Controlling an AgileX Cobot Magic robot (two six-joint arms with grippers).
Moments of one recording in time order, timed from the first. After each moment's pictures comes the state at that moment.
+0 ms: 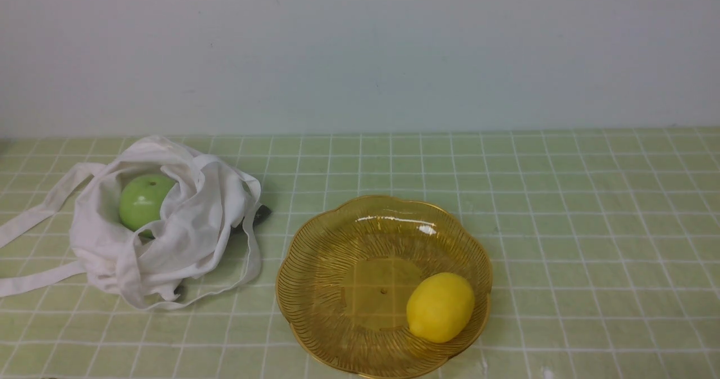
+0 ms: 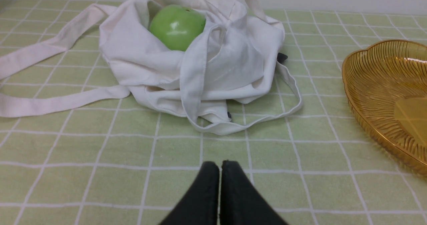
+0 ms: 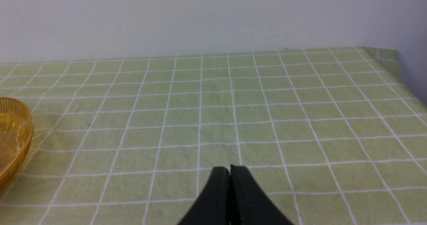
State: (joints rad) right arm -0.04 -0.01 0.02 -0.19 0.38 0.20; left arm -0.07 -0.01 0.03 0.01 0.38 -0.10
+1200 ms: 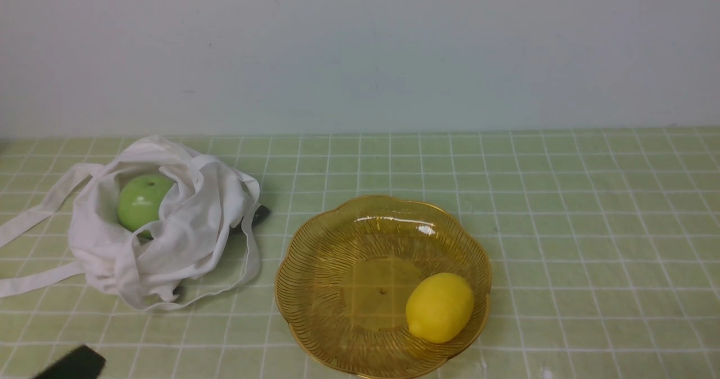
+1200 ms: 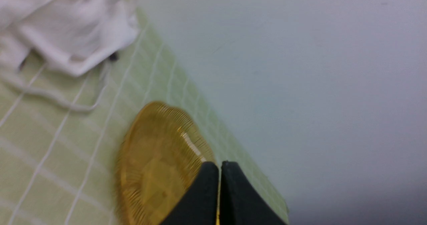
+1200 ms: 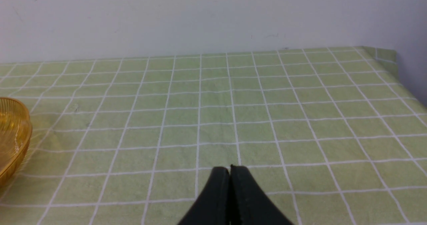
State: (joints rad) right arm -0.04 -0.01 0.02 -0.19 0.38 0.20; left arm -0.07 0.02 -0.14 -0.71 0.37 -0.33
